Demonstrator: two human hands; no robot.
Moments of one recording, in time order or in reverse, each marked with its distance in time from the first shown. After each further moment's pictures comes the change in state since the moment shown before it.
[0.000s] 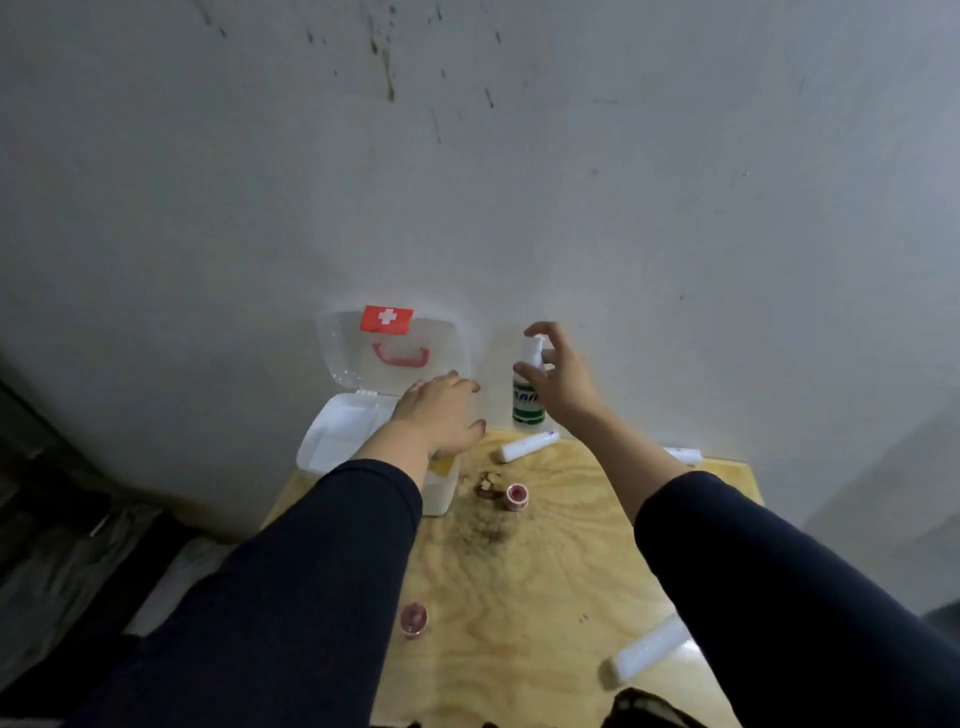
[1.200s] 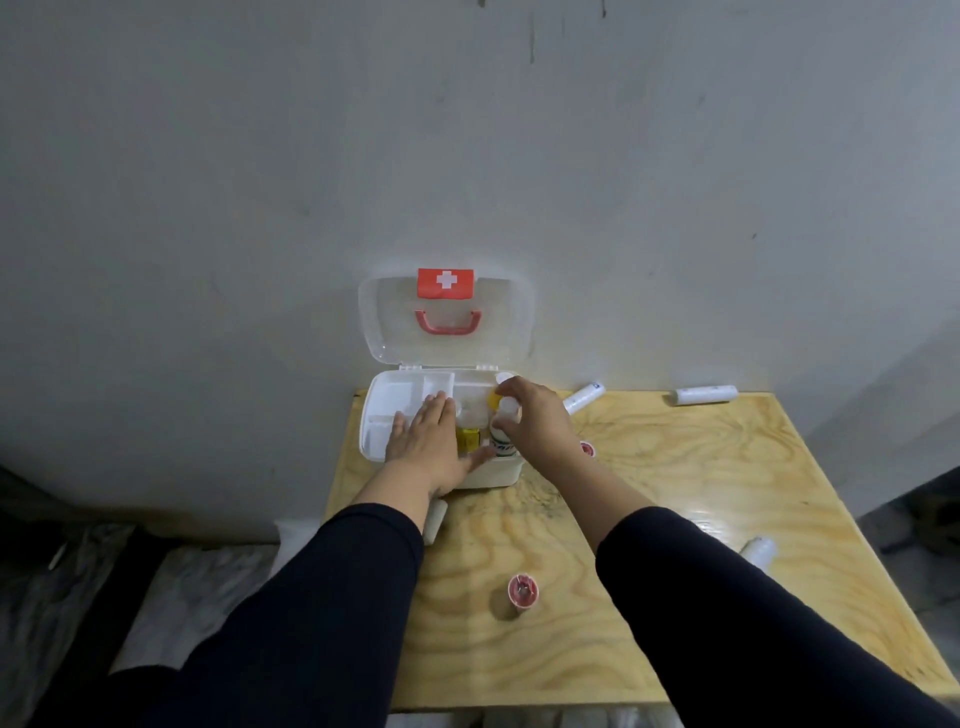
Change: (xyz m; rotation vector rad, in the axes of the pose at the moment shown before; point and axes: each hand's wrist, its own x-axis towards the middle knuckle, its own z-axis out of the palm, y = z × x) left_hand -0.023 -0.133 0.062 -0.053 -0.226 0.006; right_hand -0.039 -0.012 0.154 -0.290 0.003 0.173
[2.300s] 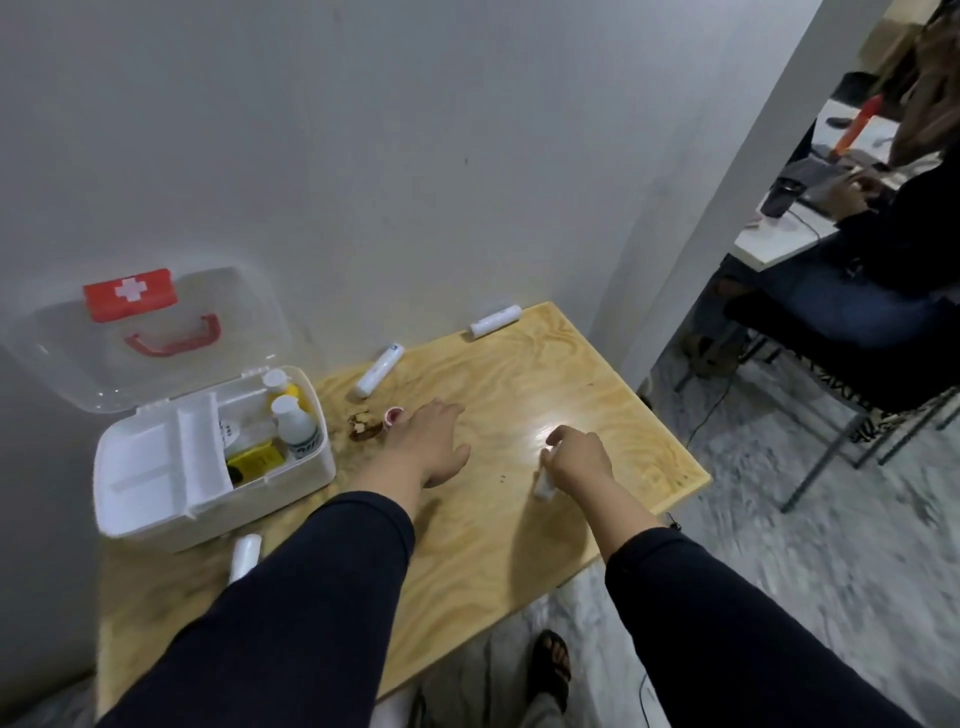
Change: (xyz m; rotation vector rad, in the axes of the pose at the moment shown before) left_hand 0.014 0.180 0.060 0.180 -0.186 0.526; right_hand -0.137 0.196 -0.091 -0.083 0.165 0.896
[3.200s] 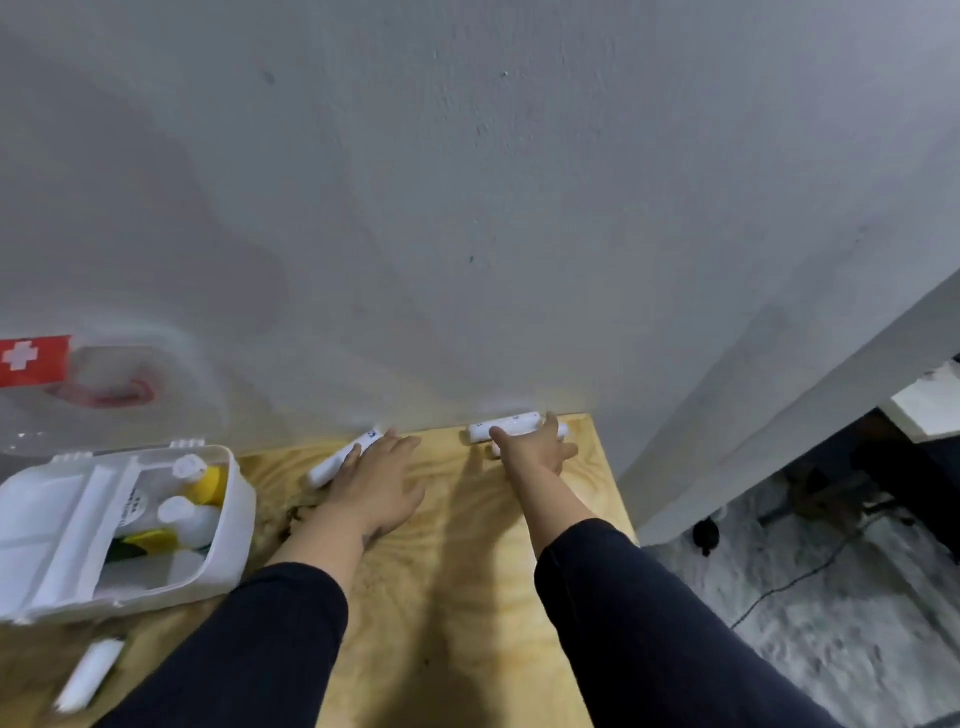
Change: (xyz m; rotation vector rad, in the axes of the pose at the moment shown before) left_hand 0.116 -0.007 -0.031 -0.197 0.126 -0.399; right_hand 0.178 -0.128 -0.034 0.478 -0.156 0.133
